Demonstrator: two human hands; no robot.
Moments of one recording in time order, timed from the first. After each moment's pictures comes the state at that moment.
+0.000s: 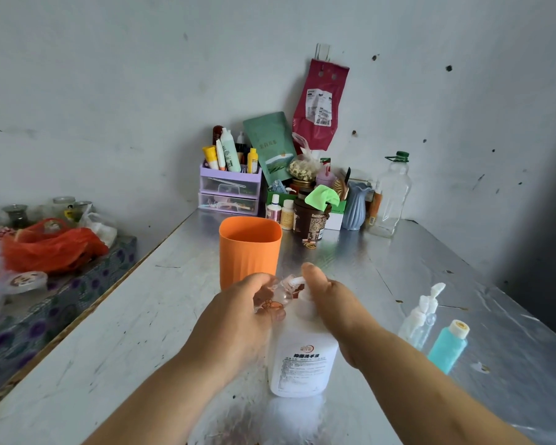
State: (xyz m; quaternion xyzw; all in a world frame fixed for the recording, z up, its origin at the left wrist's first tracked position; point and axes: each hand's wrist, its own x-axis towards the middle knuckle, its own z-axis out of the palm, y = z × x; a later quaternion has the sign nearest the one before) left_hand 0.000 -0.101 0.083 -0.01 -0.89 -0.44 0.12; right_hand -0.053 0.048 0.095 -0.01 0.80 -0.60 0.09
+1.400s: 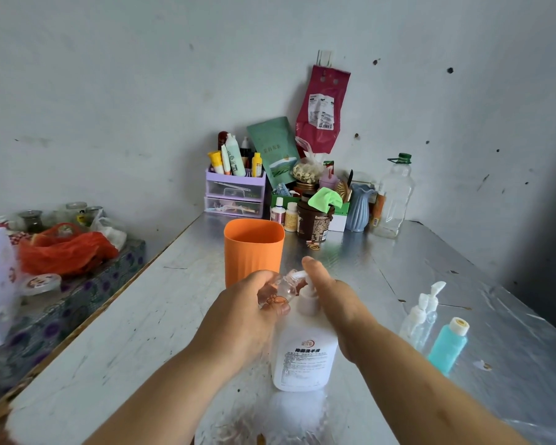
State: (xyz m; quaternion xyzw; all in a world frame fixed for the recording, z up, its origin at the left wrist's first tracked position) left_hand 0.007 -0.093 0.092 0.00 -0.88 -0.45 0.13; right_hand -0.052 0.051 0.095 0.00 0.76 -0.64 0.10
